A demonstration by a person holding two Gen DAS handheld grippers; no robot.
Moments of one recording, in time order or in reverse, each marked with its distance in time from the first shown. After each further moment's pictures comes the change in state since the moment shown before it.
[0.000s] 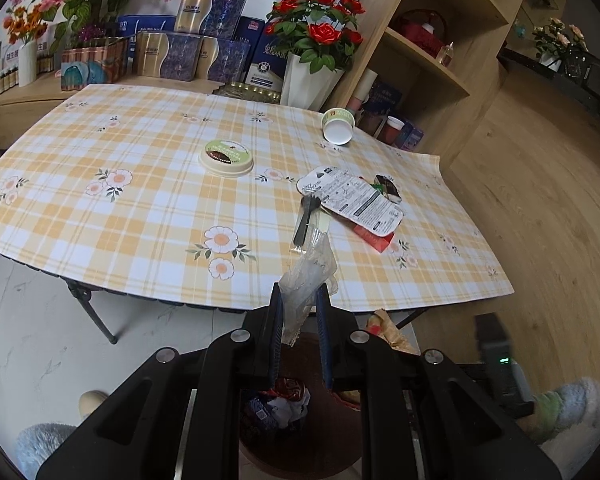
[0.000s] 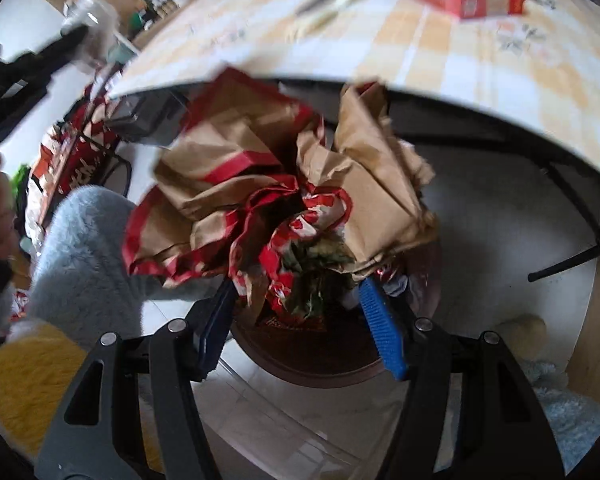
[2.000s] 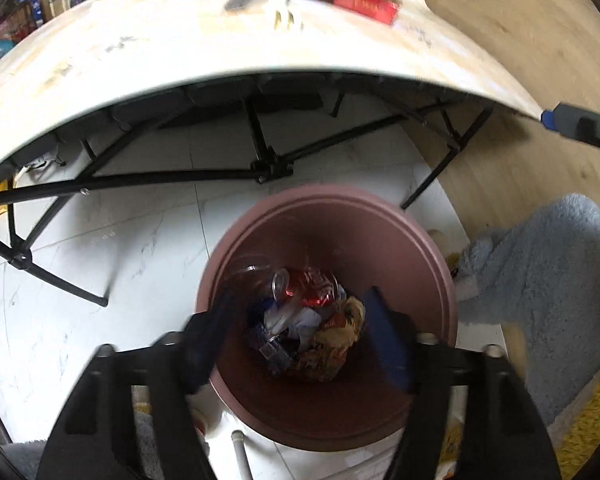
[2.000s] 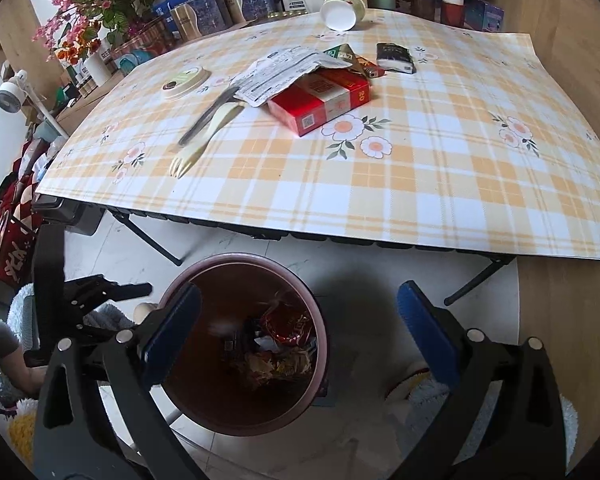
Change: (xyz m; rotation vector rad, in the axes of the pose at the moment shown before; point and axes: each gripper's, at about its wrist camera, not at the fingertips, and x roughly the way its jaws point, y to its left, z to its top) left arm 0.141 -0.008 -0.117 0.272 0.396 0.022; right arm -0.088 -0.041 0.021 0.176 -0.292 -0.298
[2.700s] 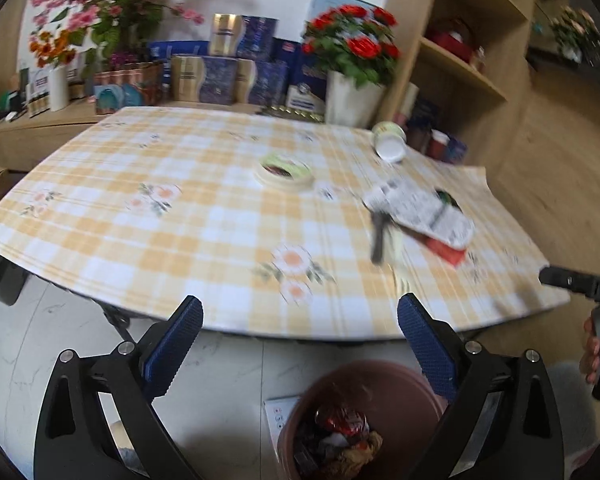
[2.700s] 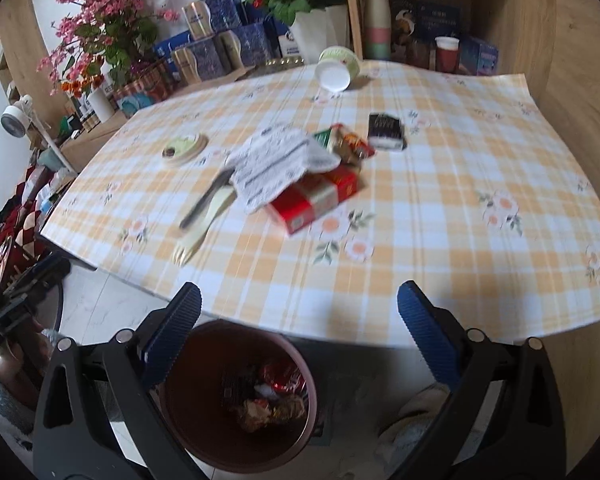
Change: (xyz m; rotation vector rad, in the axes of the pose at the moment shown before) left arm -0.141 0.075 0.049 -0.284 -0.501 0.166; right arm -0.030 -0.011 0.063 -0.001 -0.136 -0.001
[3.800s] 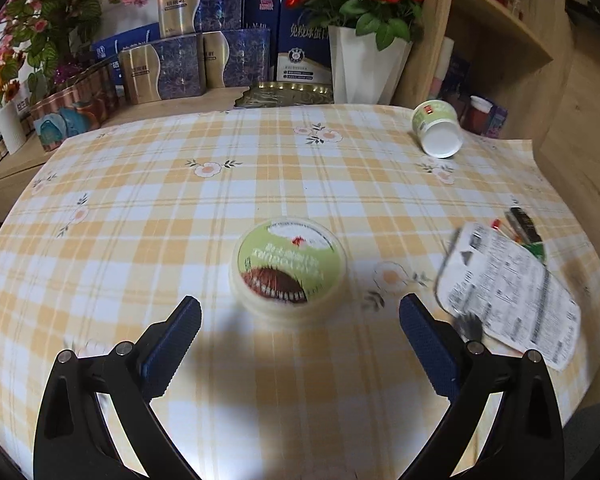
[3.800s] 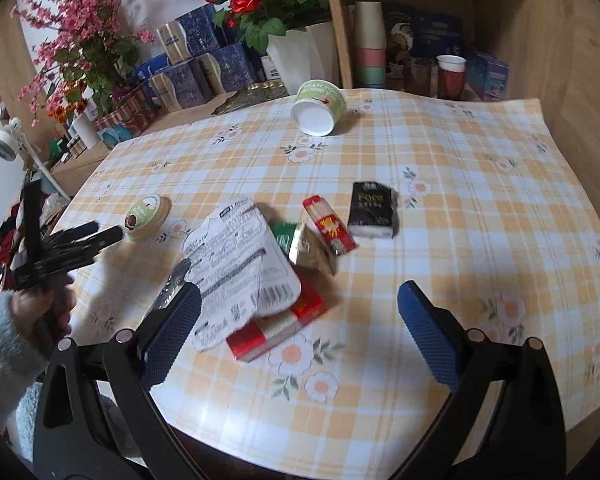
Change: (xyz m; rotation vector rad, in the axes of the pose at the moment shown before) left arm 0.202 -0.005 0.129 0.163 0.171 0.068; right arm 0.057 -0.037 0.107 0.011 -0.013 0.009
